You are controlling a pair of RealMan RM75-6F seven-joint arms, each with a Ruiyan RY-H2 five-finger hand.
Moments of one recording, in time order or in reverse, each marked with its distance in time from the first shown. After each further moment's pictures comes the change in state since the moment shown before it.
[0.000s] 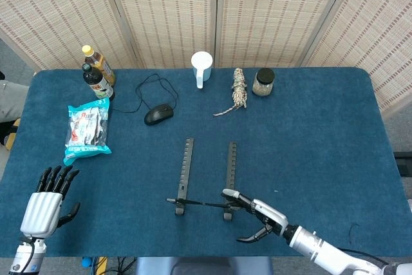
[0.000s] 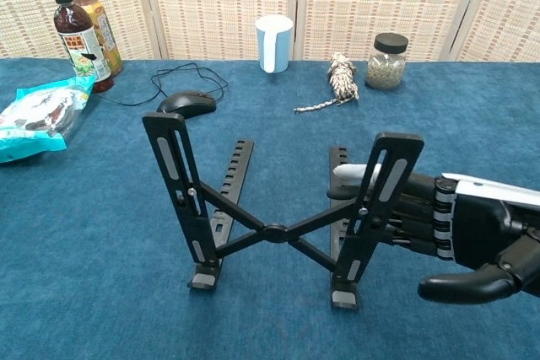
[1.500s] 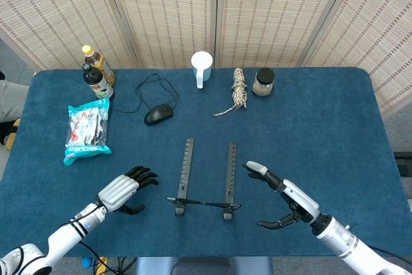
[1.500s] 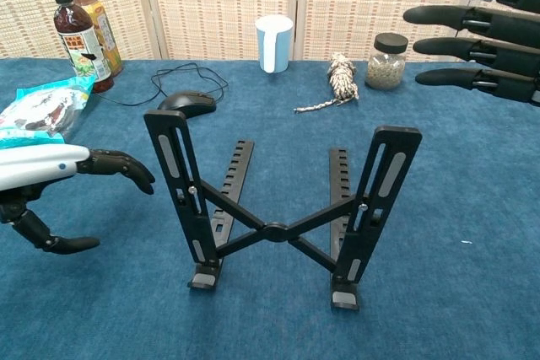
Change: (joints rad) left arm -0.476 -0.061 0.023 0.102 0.079 -0.587 -0.486; right arm -0.066 0.262 0.079 -0.184 -0.054 0.225 -0.126
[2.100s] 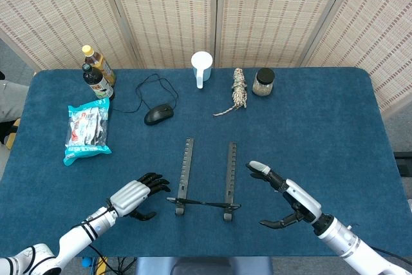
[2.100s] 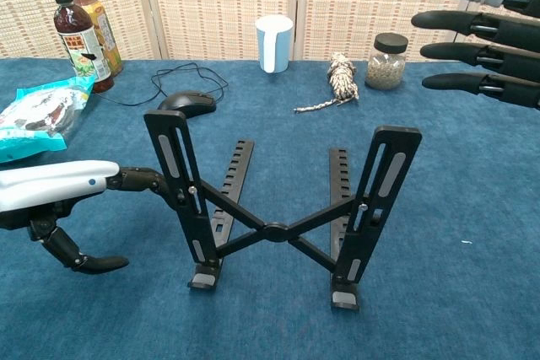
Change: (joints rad) left arm -0.041 -0.048 0.033 -0.020 -0.011 0.004 -0.035; right arm -0.016 -0.009 0.003 0.027 -0.008 0.005 0.037
